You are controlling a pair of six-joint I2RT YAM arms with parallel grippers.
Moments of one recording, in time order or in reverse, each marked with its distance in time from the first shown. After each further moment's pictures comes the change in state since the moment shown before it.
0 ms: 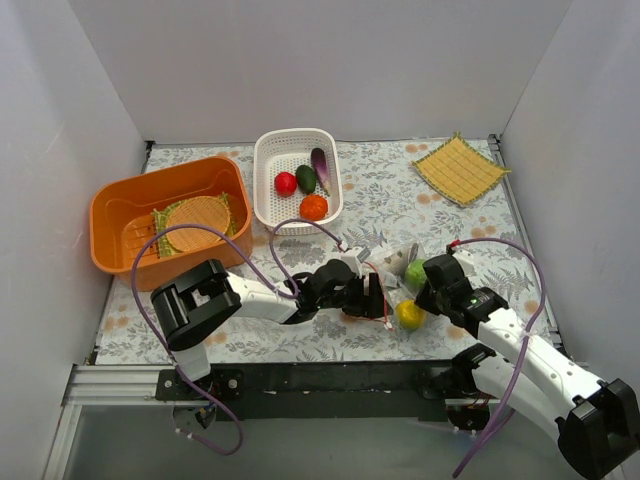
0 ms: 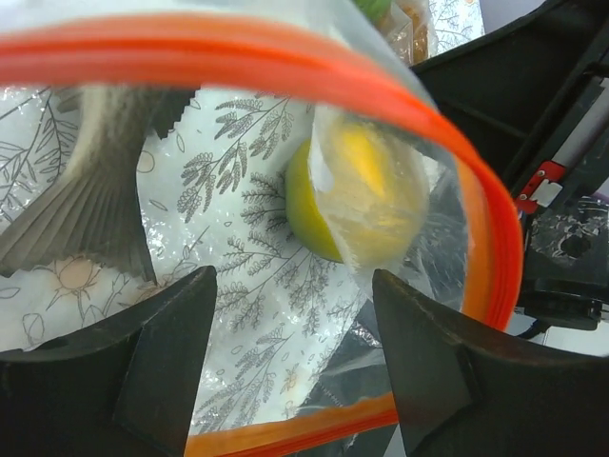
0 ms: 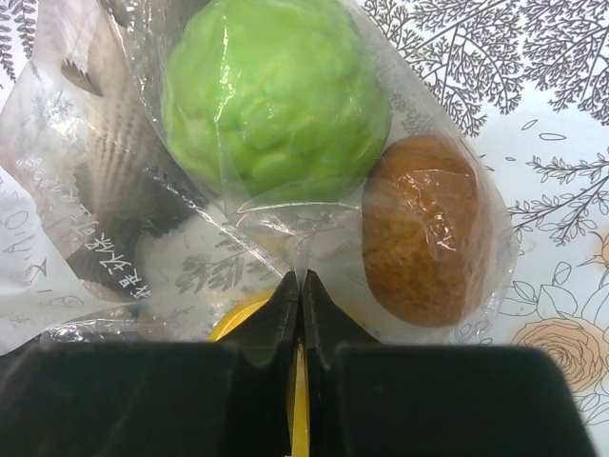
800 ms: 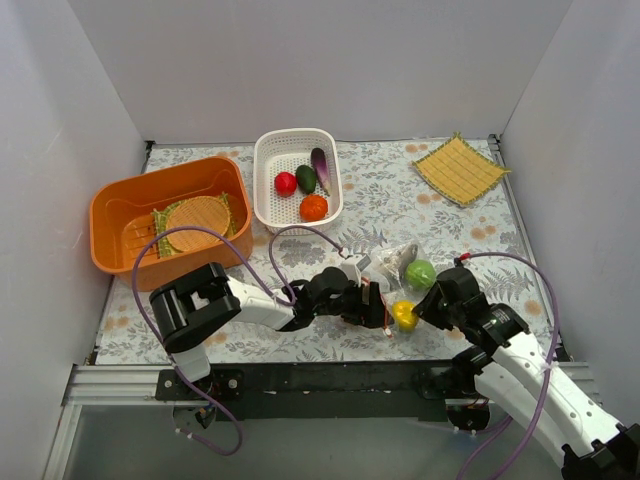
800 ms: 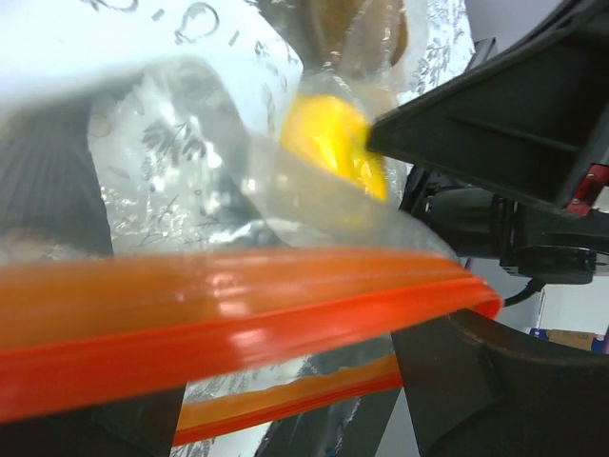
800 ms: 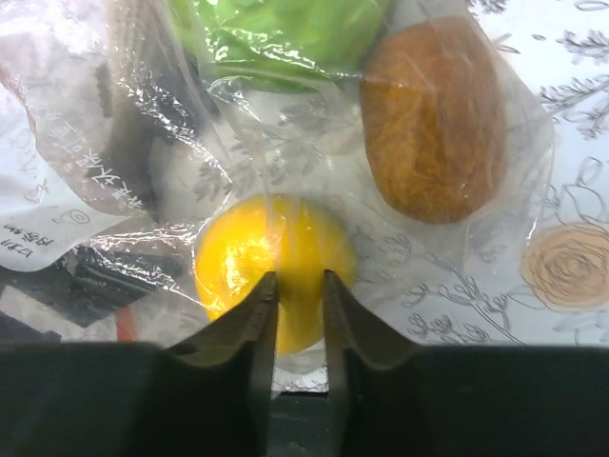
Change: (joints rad) left arm -0.025 -0.013 -0.068 0.075 0.036 0.013; right arm -0.001 -0.224 -0.002 -0.233 -0.149 0.051
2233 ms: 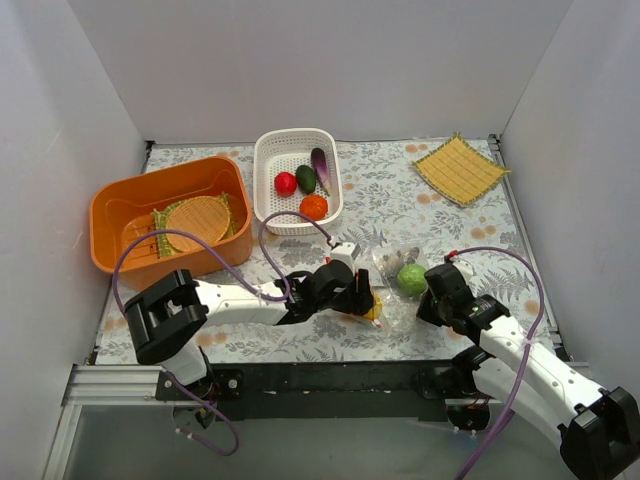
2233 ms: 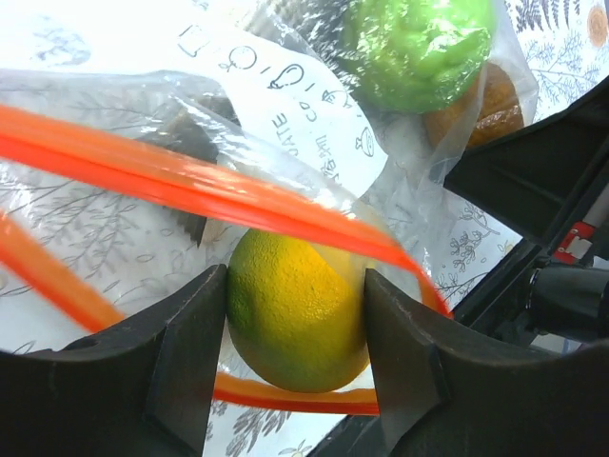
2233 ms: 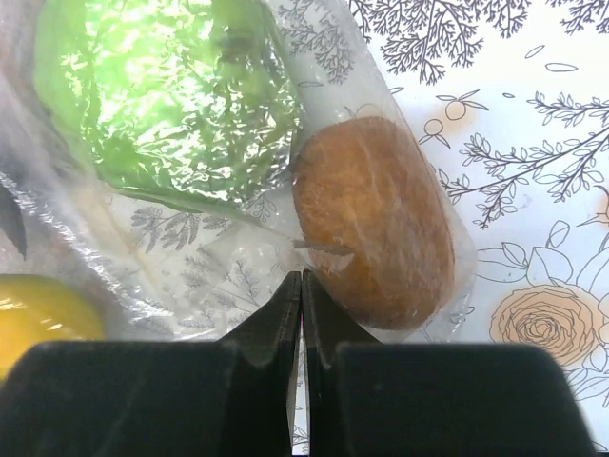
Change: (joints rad) left arm -0.016 -0.131 0.109 -0.406 -0.347 0.083; right arm 0.002 0.166 -0.061 0.180 0.081 -0.071
